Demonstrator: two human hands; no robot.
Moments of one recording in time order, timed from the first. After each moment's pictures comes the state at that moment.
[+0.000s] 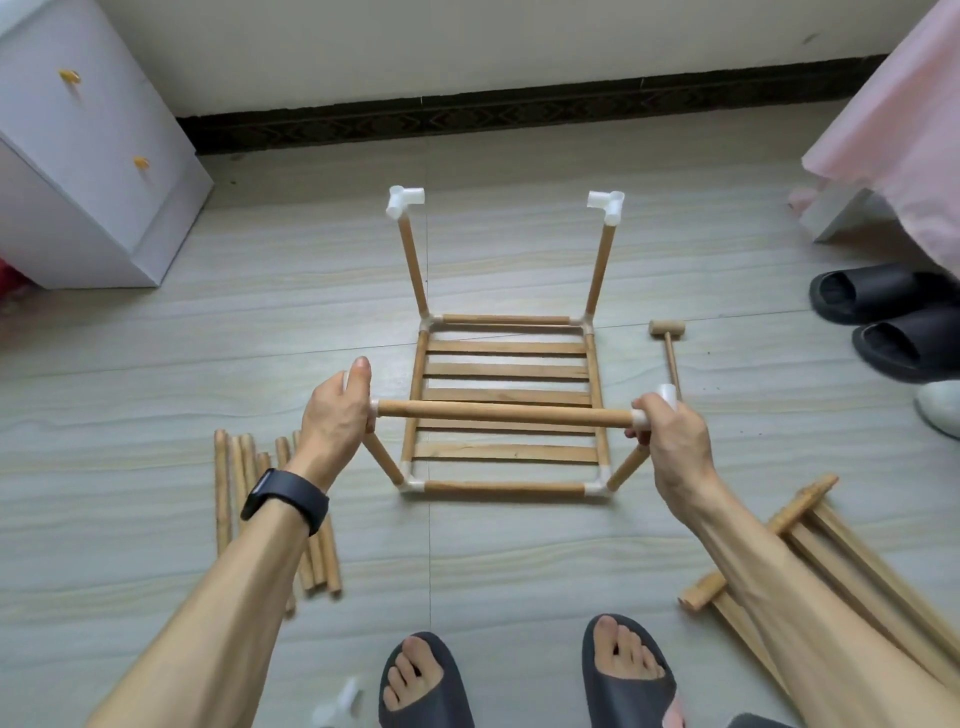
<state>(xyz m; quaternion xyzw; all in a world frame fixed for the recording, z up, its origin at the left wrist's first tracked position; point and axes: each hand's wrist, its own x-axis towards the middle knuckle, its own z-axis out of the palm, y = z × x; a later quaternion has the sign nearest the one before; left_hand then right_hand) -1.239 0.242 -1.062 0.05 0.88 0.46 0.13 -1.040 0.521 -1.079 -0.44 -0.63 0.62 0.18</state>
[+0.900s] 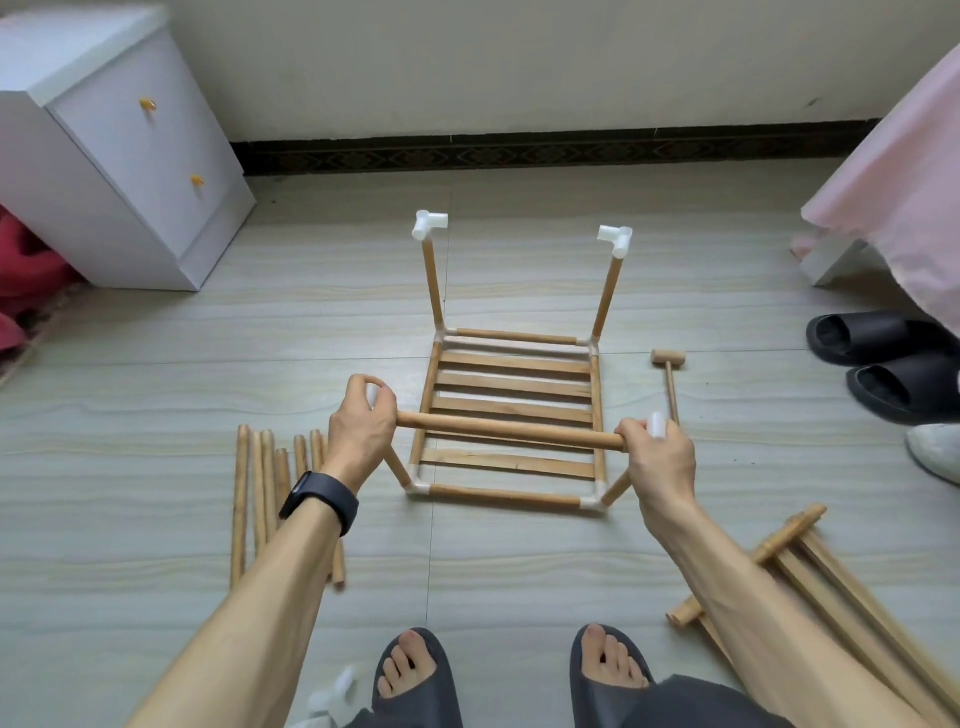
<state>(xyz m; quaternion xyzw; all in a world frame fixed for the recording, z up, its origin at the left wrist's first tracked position) -1.209 0.238 -1.047 0.02 0.90 0.41 0.12 -1.032 0.497 -1.064 -0.48 -0.64 0.57 0.19</state>
